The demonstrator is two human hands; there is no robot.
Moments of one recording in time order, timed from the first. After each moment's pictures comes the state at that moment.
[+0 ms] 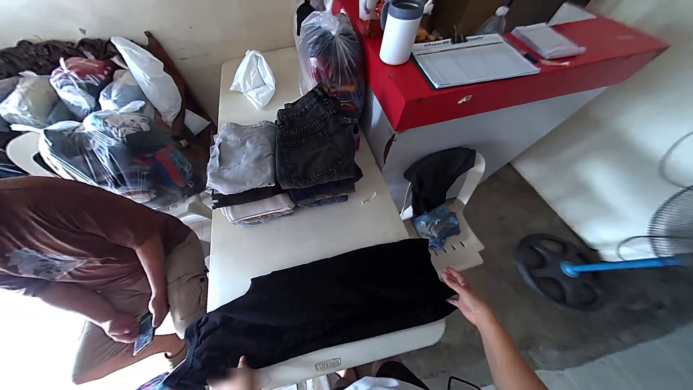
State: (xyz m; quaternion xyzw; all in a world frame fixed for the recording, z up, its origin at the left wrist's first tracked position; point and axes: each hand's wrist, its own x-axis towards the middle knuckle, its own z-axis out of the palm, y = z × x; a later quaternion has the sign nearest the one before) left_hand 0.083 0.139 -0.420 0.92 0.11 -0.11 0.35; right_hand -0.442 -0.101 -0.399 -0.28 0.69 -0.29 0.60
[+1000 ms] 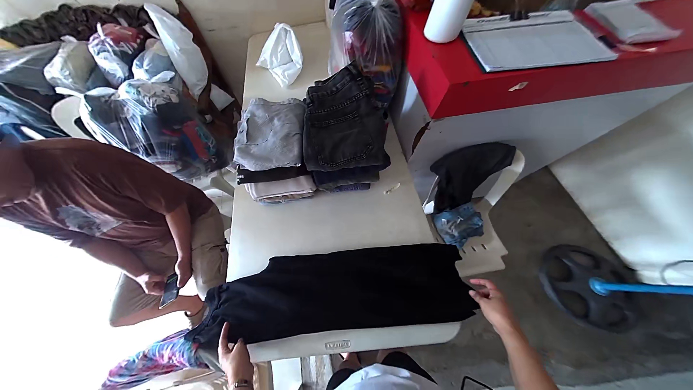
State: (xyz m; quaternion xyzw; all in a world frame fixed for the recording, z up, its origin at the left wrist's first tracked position) left_hand 0.120 0.177 -0.410 0.85 -0.04 -0.18 0.49; right_hand -0.458 -0.092 -0.412 -0.48 0.77 -0.15 0.40
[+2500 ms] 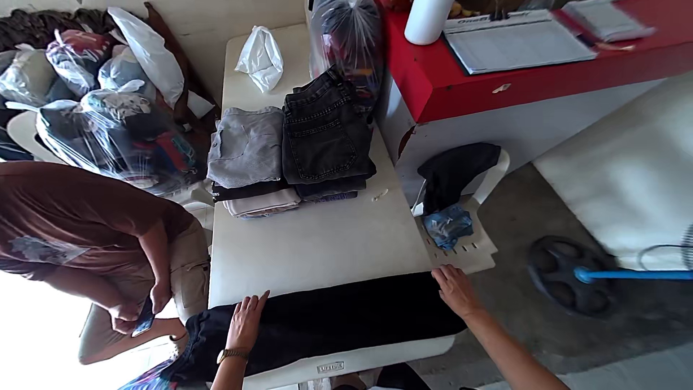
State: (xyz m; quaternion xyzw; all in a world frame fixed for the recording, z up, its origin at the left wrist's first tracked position) left_hand 0.150 0.048 -0.410 0.76 -0.63 -0.14 -0.08; right_hand -0.412 -0.135 -0.430 -0.86 0.50 -0.02 0.07
